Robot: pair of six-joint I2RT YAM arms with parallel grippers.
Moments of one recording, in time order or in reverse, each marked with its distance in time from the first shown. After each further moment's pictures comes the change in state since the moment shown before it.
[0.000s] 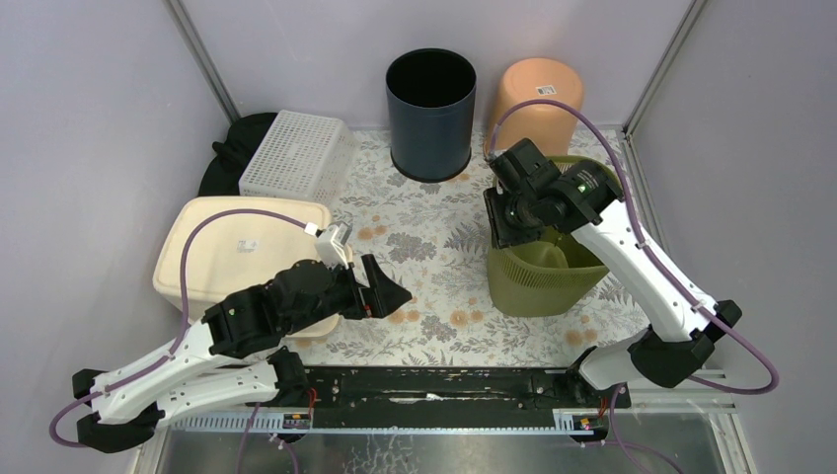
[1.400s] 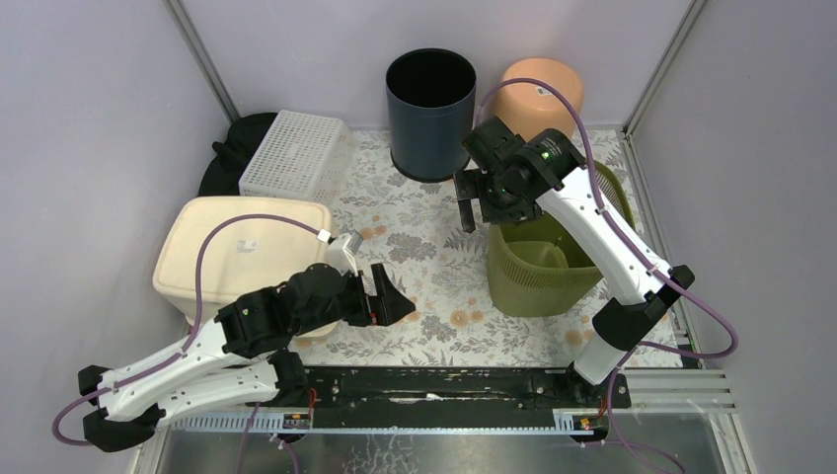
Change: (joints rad) left arm 0.000 0.011 -0.069 0.017 0.057 0.000; right arm 0.000 0.257 0.301 -0.146 0.108 0.072
